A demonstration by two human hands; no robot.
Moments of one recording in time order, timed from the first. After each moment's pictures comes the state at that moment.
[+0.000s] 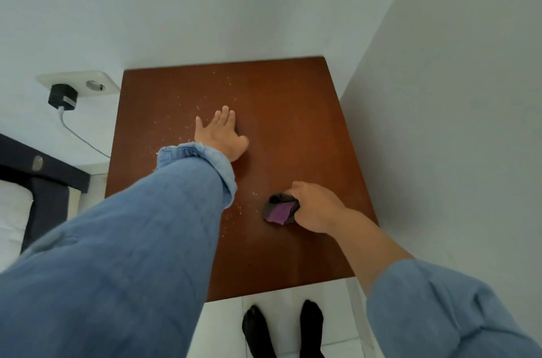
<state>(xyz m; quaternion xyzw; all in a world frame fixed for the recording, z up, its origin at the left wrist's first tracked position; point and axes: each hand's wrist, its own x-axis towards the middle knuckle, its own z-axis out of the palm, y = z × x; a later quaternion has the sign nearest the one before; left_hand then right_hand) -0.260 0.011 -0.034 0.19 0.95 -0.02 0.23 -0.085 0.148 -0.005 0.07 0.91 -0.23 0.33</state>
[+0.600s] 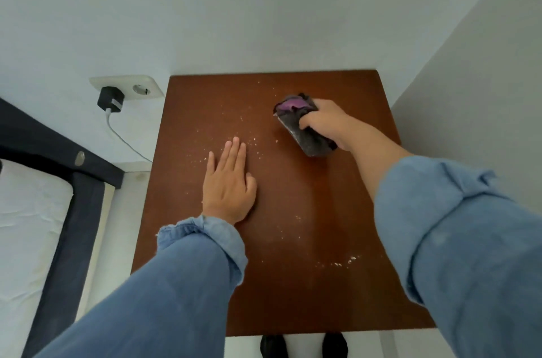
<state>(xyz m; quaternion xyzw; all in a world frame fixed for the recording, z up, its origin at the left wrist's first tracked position) -0.221 -0.066 -0.072 0.18 0.98 0.07 0.08 -0.258 0.148 0.015 0.22 0.82 -0.51 0.15</state>
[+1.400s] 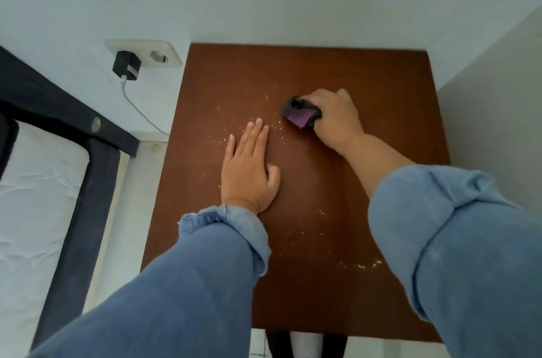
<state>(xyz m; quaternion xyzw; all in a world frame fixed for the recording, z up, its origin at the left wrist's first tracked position) -0.222 -0.070 -0.087 0.16 0.97 0.16 0.01 -0.276 0.117 -0.047 0.00 0.97 -0.23 0.03</state>
